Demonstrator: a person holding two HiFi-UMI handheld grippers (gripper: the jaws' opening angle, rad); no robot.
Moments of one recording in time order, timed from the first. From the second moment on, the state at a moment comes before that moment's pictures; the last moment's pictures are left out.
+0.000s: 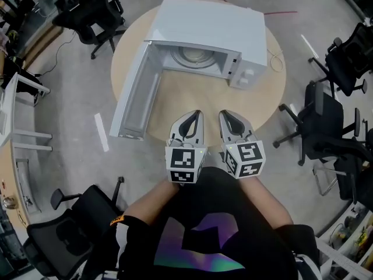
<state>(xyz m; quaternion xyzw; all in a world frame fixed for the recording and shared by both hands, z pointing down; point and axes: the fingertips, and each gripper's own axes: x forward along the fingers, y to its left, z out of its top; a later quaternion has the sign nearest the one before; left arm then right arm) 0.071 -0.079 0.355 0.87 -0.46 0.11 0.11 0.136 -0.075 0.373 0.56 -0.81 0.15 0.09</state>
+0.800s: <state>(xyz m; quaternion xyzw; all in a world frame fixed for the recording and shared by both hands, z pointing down) 0.093 0.029 0.363 0.83 -0.53 0.09 0.12 0.155 0.022 0.388 0.48 -0.86 0.13 0.13</state>
